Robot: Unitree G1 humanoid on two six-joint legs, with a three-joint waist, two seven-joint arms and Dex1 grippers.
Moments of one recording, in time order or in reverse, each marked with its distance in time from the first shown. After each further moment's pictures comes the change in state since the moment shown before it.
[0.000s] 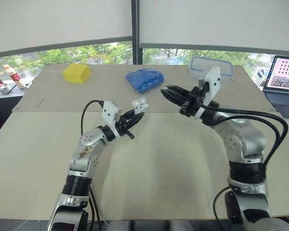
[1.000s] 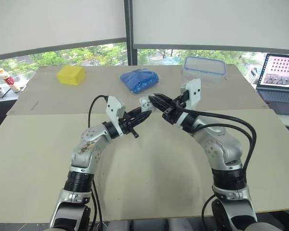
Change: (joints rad) left arm -0.040 -0.016 -0.004 -0.046 -0.049 0.071 -0.065; right arm 0.070 0.098 0.091 0.019 0.010 -0.033 -0.139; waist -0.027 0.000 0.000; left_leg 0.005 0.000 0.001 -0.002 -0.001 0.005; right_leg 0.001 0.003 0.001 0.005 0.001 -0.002
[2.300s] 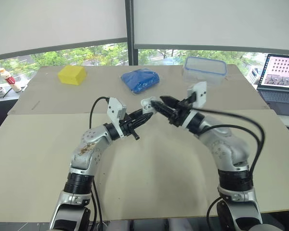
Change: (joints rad) left arm 0.014 -0.002 -0.005 -0.022 -0.006 0.035 0.002; right arm -0.001 -0.041 -0.124 0.002 0.209 0.143 -0.014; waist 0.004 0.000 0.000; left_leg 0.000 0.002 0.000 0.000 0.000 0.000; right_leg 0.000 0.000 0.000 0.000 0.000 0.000
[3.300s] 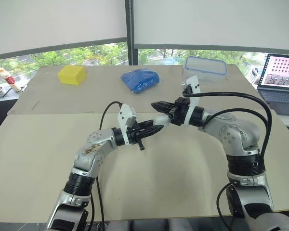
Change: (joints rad) left arm 0.003 0.036 -0.101 -0.031 -0.038 0.074 -0.097; right arm -0.127 -0.136 0.115 0.057 0.039 0.180 0.106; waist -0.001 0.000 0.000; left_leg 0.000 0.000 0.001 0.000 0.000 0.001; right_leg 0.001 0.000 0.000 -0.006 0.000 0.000
